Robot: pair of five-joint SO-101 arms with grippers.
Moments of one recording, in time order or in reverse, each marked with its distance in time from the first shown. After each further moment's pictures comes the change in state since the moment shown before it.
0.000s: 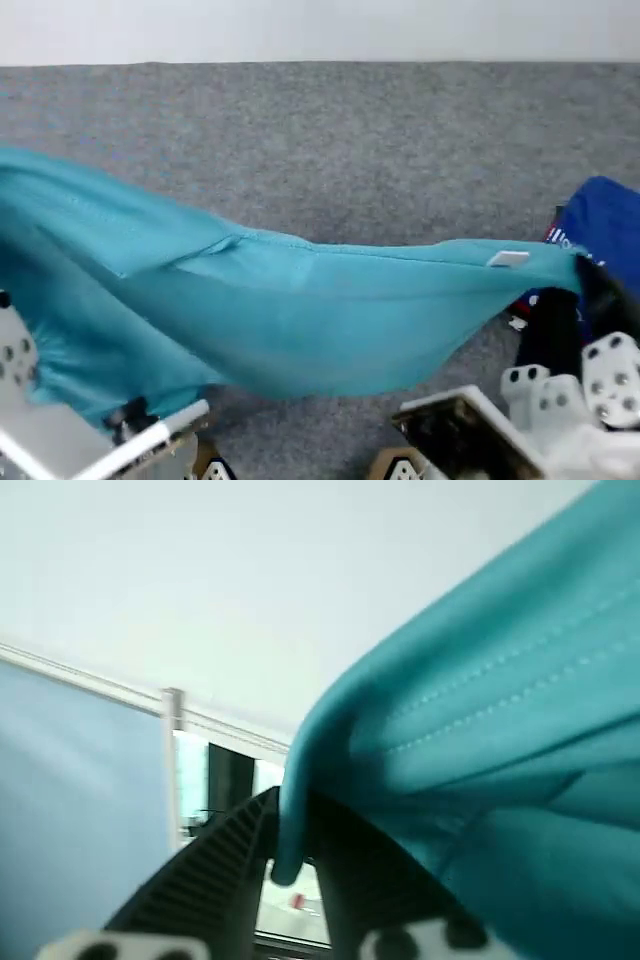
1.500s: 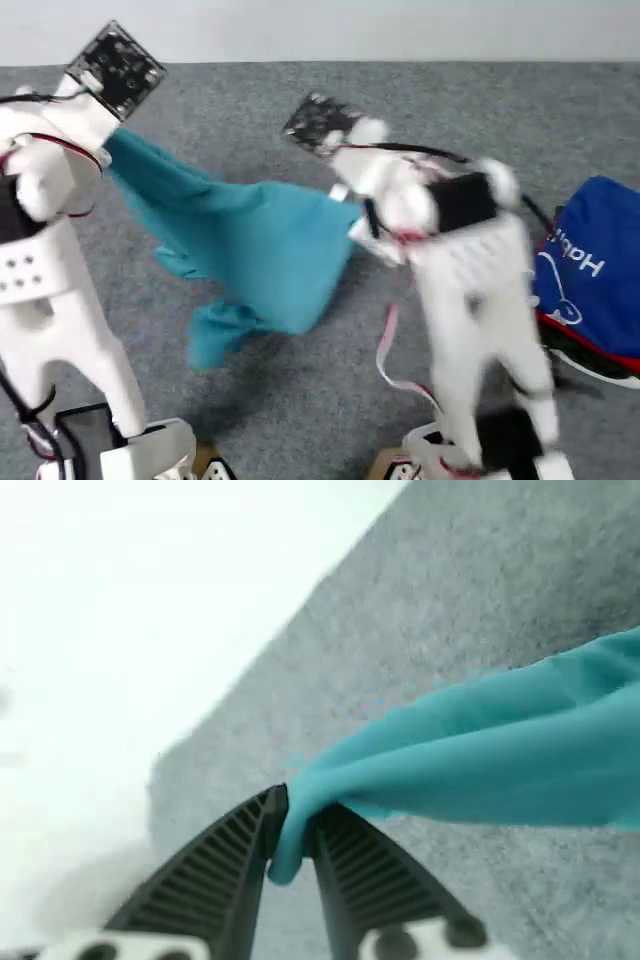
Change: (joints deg) left arm -1.6 14.2 43.3 -4.5 21.5; right arm -25.7 40.6 5.6 -0.4 -21.6
